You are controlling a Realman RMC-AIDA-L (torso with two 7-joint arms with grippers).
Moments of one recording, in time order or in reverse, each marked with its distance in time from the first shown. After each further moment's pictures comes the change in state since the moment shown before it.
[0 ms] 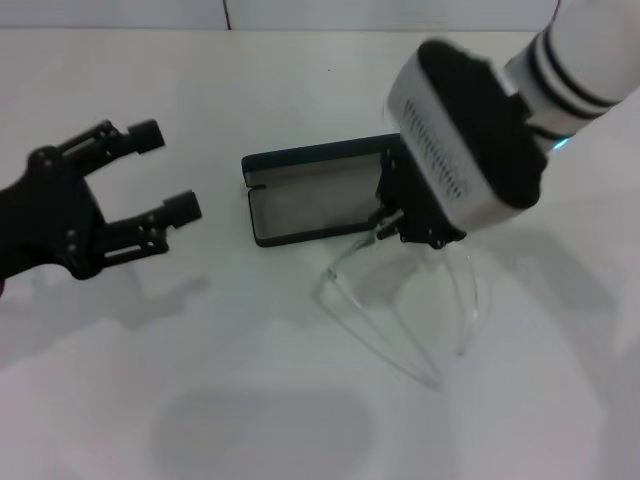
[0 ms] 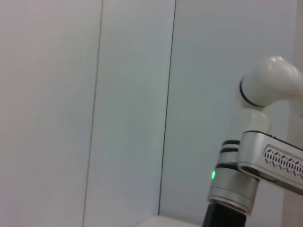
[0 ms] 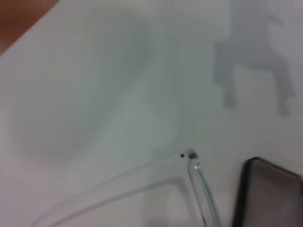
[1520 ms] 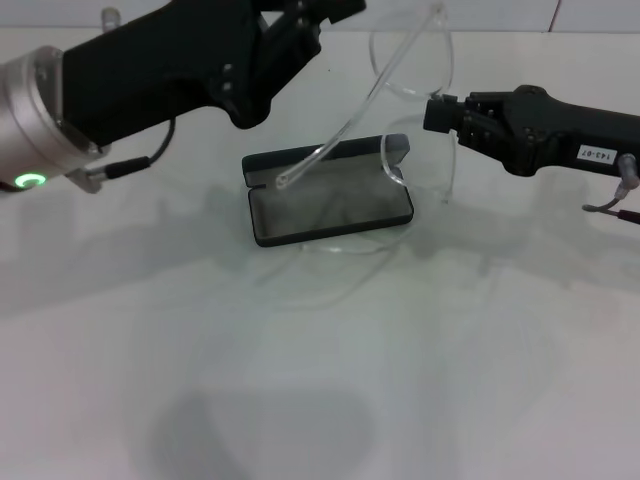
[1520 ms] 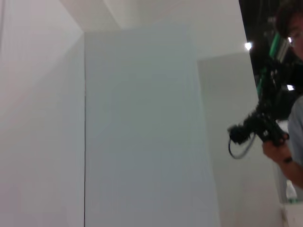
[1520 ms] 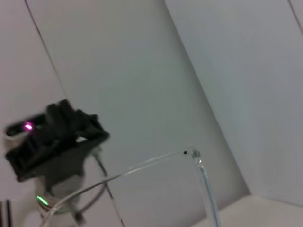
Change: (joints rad) left arm -0.278 -0.028 0.263 -0.075 -0.334 -0.058 0.060; right arm -0.292 -0.006 0.612 0.603 0.877 -0.199 -0.087
